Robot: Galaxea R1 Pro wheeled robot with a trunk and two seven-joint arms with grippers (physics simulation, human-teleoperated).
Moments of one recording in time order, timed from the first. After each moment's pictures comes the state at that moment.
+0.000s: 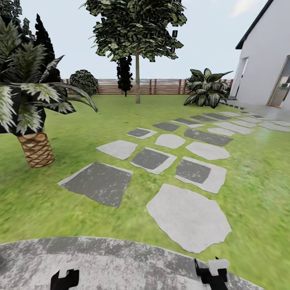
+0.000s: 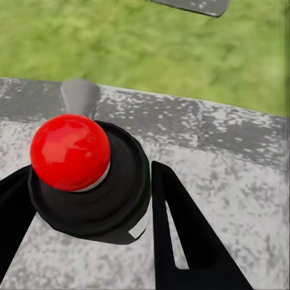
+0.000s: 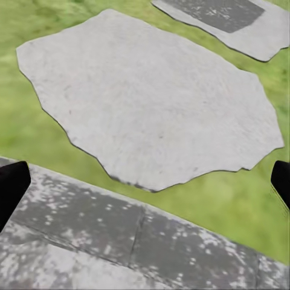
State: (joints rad) left arm -0.30 0.10 0.14 -0.40 0.03 -0.29 -0.01; right arm -0.45 -0.07 0.06 -0.03 0.10 -0.70 -0.15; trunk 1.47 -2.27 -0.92
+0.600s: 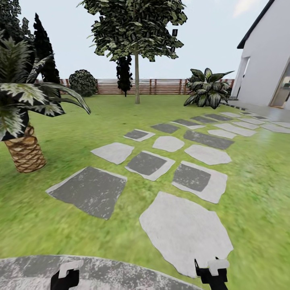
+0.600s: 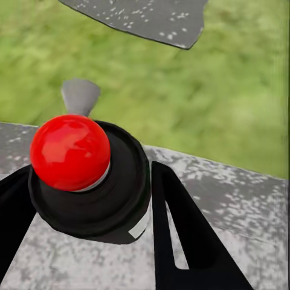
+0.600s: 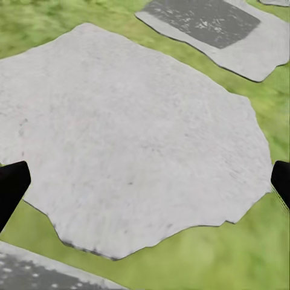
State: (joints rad) left arm -0.30 0.10 0.14 -0.40 0.03 -0.29 -0.01; right arm -0.45 -0.07 0.06 -0.03 0.10 -0.70 -0.15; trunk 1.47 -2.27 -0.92
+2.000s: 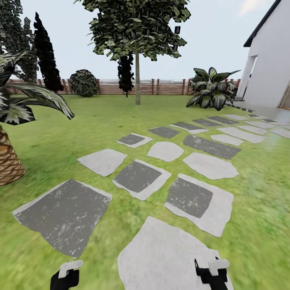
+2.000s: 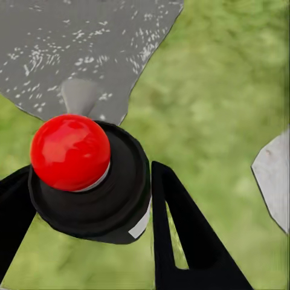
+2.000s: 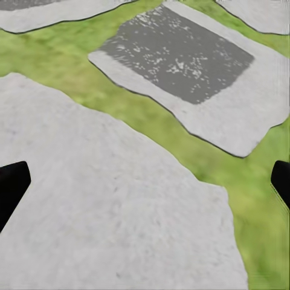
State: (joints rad) left arm -0.30 0.10 0.14 -0.40 0.03 -0.29 -0.01; right arm -0.45 -0.07 0.06 -0.03 0.10 -0.70 -0.15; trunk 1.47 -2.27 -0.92
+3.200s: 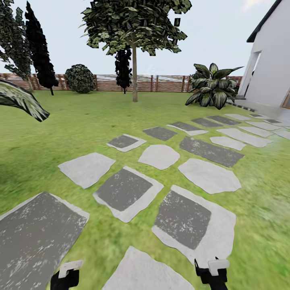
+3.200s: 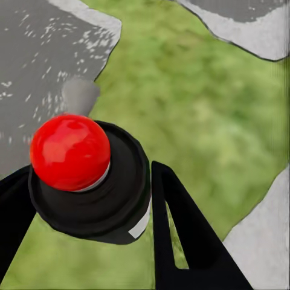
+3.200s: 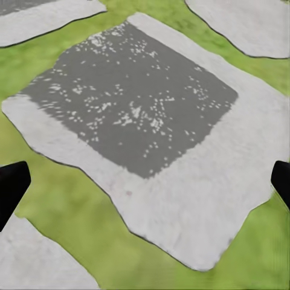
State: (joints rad) left arm -0.30 0.10 0.14 -0.40 0.03 -0.29 -0.01; right arm -0.45 -0.07 0.06 -0.03 0.10 -0.70 -0.14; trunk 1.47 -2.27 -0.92
